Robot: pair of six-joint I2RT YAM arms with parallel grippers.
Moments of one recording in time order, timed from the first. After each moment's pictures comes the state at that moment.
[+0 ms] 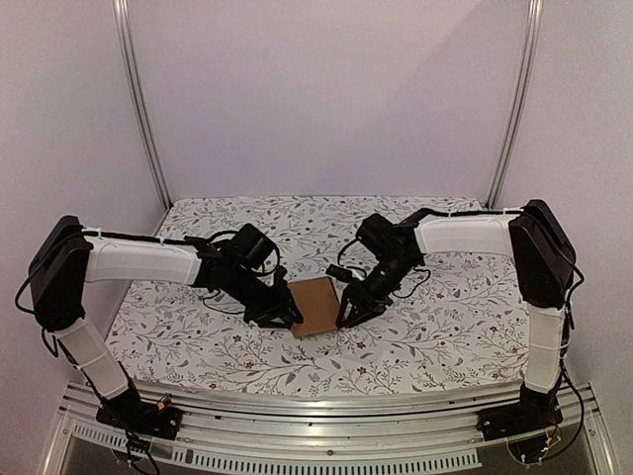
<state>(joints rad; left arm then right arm) -0.79 1.68 1.01 -0.38 0.42 -0.92 0.75 2.03 1.48 -0.82 -0.77 0.16</state>
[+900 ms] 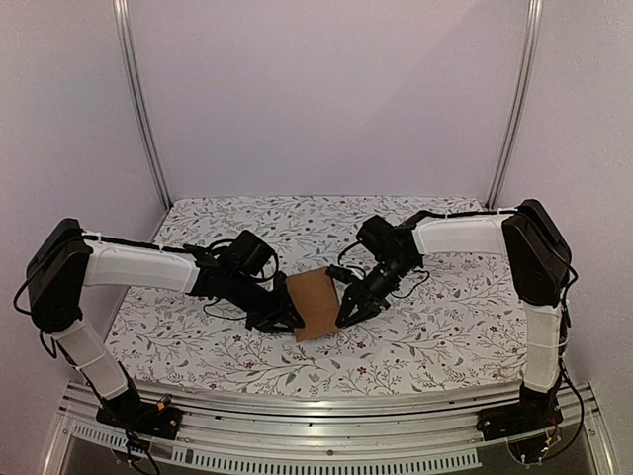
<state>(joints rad) -0.80 1.67 0.95 -0.27 0.45 -1.01 0.74 2.06 1.48 -0.79 -0.88 0.23</state>
